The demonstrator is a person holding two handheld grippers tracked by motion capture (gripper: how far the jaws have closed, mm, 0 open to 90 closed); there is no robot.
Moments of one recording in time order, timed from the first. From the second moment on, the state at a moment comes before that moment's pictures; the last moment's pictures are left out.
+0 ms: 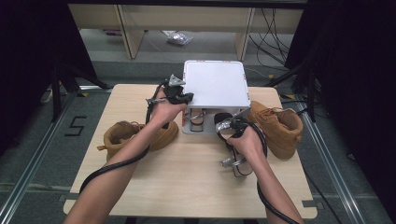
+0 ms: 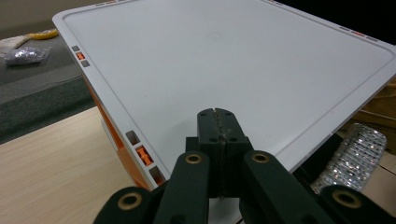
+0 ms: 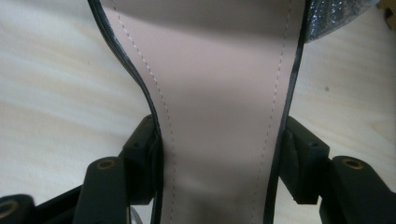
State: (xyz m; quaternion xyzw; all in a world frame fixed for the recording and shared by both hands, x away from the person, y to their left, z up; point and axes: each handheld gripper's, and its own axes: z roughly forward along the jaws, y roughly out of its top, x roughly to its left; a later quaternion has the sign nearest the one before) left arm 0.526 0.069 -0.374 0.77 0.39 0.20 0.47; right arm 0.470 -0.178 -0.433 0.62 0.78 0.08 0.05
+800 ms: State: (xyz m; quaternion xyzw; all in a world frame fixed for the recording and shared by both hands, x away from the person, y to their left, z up) left arm 0.525 0.068 -0.375 0.76 0.39 0.20 0.48; right arm 0.495 -0.163 -0.464 0.67 0.73 0.11 0.08
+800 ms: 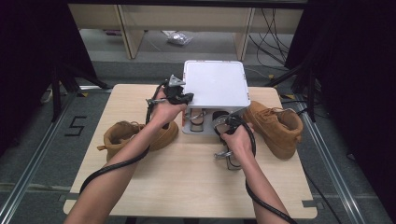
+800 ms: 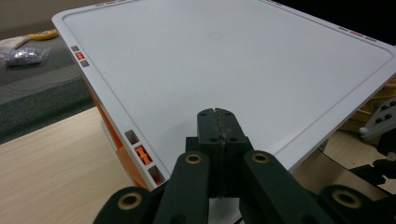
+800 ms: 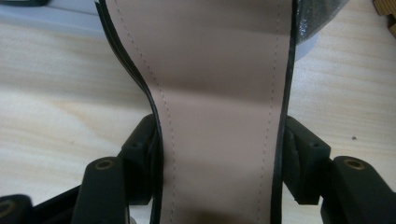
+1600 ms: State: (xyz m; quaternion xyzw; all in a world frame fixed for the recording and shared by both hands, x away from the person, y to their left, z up) left arm 0.525 0.067 -0.375 0.76 0.39 0.20 0.48; right arm 0.438 -0.191 -0.408 0.63 0.74 0.20 0.10
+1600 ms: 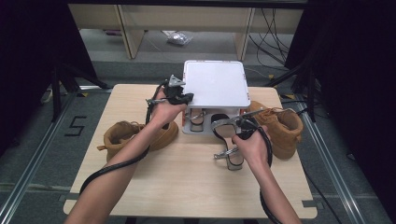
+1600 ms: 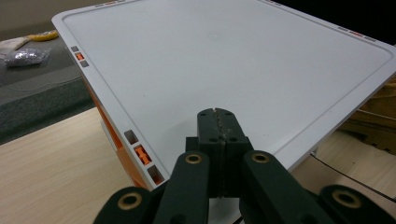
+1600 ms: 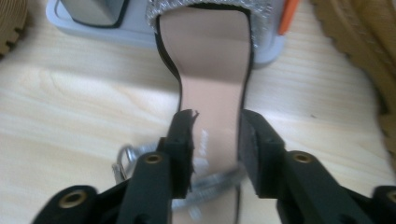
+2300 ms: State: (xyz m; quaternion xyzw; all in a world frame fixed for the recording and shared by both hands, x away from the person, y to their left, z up) left arm 0.524 0.067 -0.375 0.76 0.39 0.21 0.48; right arm 0.378 -0.212 -0.436 0.59 0.78 0.18 0.09
